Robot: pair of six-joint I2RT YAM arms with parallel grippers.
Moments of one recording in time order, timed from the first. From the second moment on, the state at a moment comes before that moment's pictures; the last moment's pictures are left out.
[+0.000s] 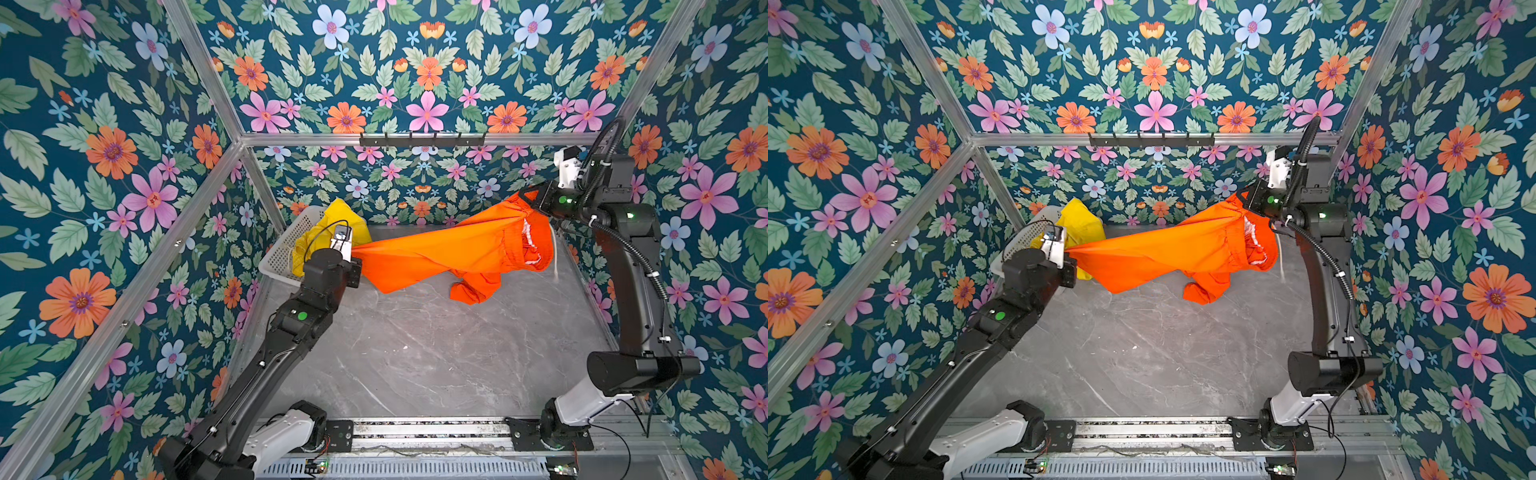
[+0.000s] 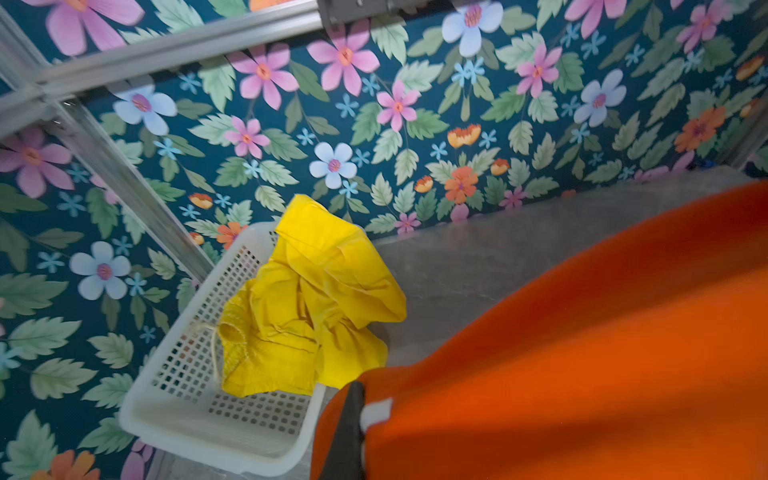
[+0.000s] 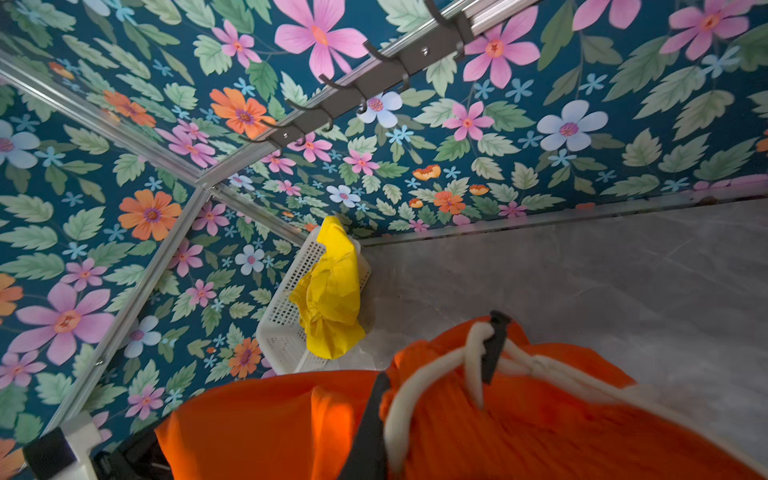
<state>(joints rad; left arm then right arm) -0.47 1.03 1.13 -0.38 -0.36 0.08 0.00 1.58 2.07 -0.91 -0.54 0.43</state>
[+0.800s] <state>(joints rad) -0.40 1.19 1.44 -0.60 -0.34 0.17 0.00 1.43 1.78 -0.82 -0.76 0.50</state>
